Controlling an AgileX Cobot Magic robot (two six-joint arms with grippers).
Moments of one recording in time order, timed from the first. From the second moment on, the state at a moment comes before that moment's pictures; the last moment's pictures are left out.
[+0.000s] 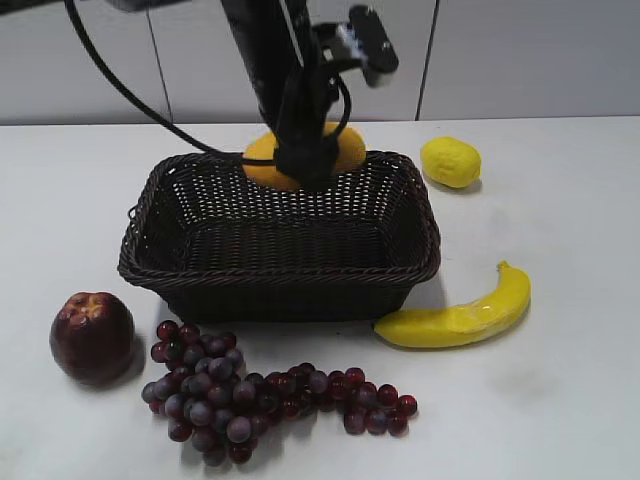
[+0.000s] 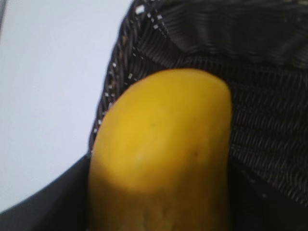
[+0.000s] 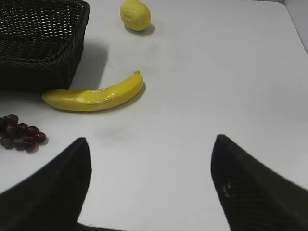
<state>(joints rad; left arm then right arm) -0.69 2.19 -1.99 -0.05 1.14 0.85 0.08 -0.01 -0.50 0.10 1.05 -0.08</state>
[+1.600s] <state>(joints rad) -0.61 2.11 -1.99 -0.04 1.19 0.71 0.08 -0.01 -0.50 0.10 1.05 -0.08</state>
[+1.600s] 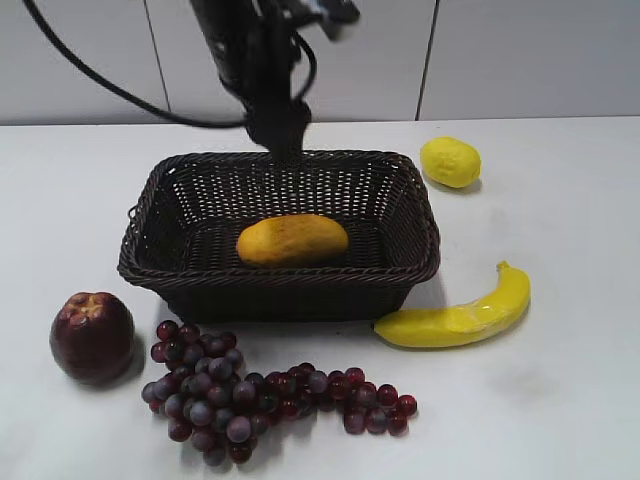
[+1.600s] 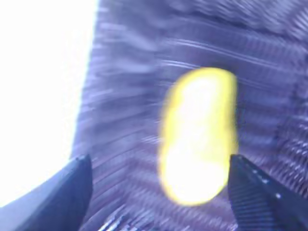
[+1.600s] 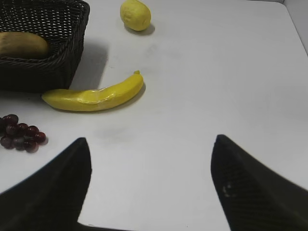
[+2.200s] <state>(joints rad) -0.17 1.89 -1.96 0.17 1.21 0.07 0.08 -0.01 -0.50 0.10 1.05 -0.08</state>
